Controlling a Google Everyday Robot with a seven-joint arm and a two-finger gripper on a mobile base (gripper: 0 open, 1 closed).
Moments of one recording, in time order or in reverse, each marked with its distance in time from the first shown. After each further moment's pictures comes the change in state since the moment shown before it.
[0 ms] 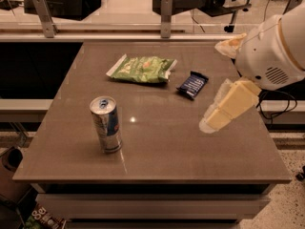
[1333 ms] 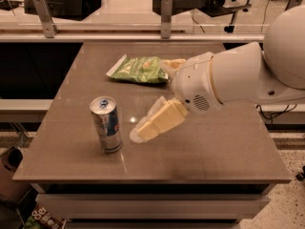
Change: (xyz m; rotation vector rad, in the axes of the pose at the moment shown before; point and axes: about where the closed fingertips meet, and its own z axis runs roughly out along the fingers) arm -0.082 0.047 0.086 -0.100 -0.353 0.076
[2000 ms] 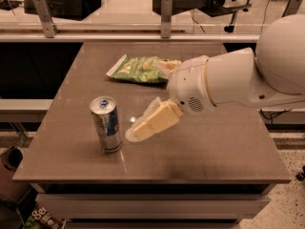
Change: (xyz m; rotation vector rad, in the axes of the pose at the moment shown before) arm 0.001 -0.002 0.012 -0.005 -0.042 -0.001
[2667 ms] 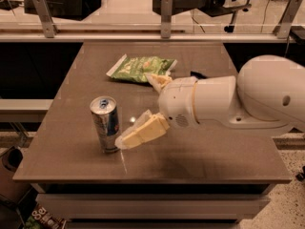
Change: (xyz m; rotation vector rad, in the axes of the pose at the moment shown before) arm 0.011 0.007 0.036 -0.006 -0.125 0.030
